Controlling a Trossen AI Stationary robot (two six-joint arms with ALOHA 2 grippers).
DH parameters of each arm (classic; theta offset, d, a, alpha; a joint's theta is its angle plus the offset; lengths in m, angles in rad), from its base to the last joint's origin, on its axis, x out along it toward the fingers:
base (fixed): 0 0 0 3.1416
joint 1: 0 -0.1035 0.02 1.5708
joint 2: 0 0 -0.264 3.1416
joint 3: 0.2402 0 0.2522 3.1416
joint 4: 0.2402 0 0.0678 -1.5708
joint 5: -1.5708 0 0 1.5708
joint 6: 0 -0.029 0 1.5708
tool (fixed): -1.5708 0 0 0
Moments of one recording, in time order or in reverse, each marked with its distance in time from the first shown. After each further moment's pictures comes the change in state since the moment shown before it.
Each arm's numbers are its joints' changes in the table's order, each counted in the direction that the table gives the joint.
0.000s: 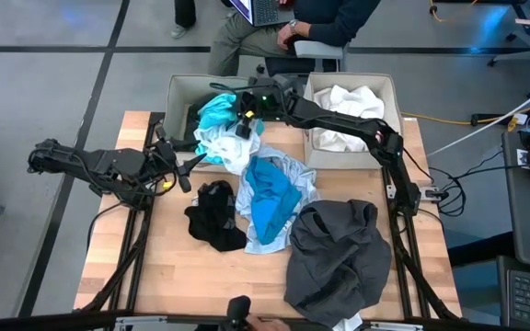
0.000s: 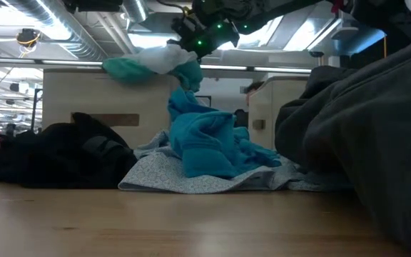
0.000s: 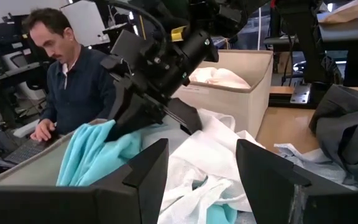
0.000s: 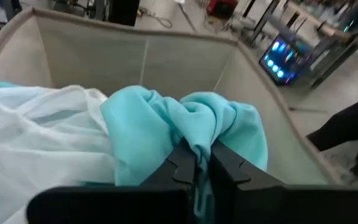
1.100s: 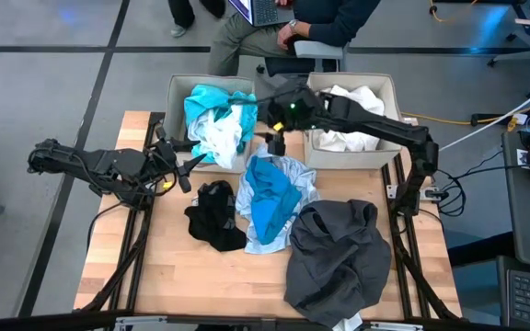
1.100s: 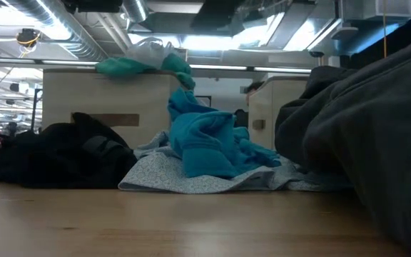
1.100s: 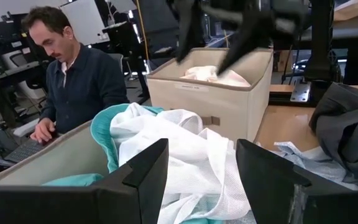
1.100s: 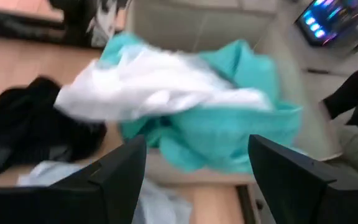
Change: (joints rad) left arm 0.000 0.000 0.000 0.008 0.000 0.005; right arm -0.131 -0.315 -0.030 0.545 0.065 -0.038
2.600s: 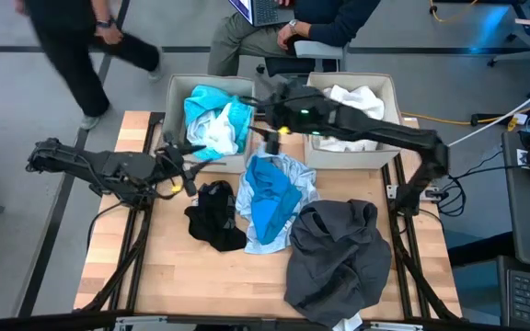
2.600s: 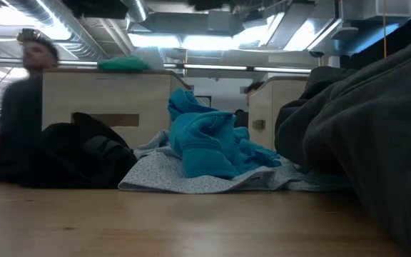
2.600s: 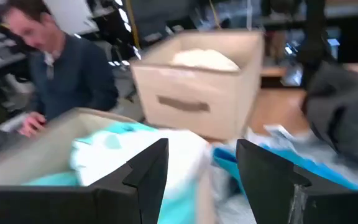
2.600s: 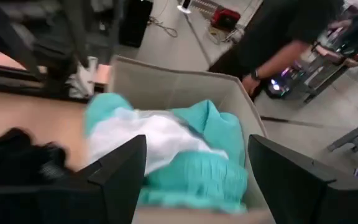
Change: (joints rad) left arm -0.001 0.083 0.000 0.008 0.040 0.031; right arm -0.051 -0.127 -0.147 -0.280 0.087 0.041
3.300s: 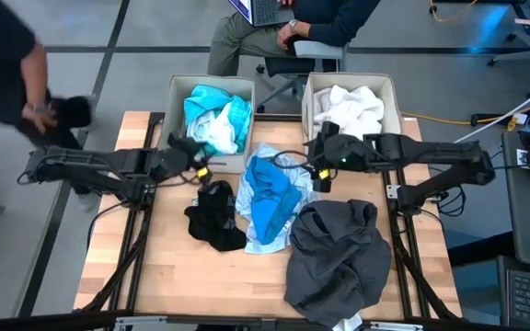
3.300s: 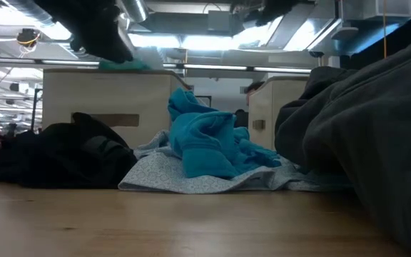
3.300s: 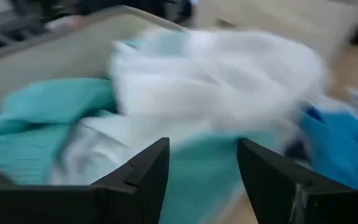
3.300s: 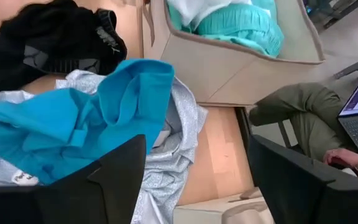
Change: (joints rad) left arm -0.260 0.135 0.001 0.169 0.030 0.327; right arm -0.222 -0.359 -0.403 0.333 0.259 -0.185
